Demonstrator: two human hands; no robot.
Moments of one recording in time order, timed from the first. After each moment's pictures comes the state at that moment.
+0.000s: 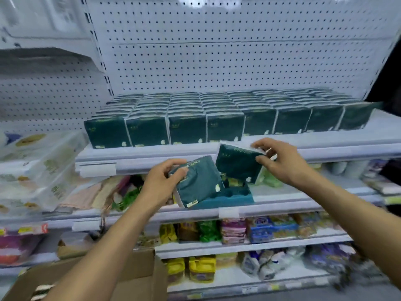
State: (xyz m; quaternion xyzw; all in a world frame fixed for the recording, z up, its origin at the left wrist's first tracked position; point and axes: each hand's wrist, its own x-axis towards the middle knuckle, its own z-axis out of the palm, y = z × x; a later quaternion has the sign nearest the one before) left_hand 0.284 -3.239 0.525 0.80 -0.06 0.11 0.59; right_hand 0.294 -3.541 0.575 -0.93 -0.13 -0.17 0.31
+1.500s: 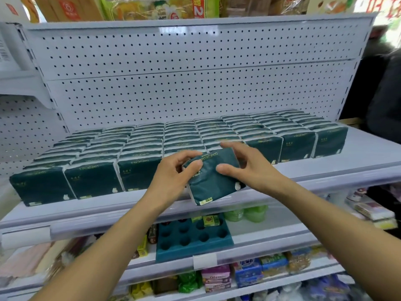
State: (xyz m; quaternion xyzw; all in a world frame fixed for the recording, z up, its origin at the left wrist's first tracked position) left_hand 0.378 -3.366 0.608 0.79 -0.19 0.11 0.57; right_hand 0.373 -3.583 0.614 -0.84 -0.20 -0.09 0.50
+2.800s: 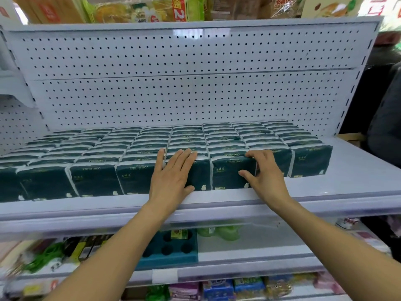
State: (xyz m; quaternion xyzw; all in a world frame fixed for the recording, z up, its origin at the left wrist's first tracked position) left_hand 0.437 -3.479 0.574 0.95 -0.14 0.28 -0.07; right_hand 0.444 -3.733 0.570 -0.89 -0.09 -0.30 0.33
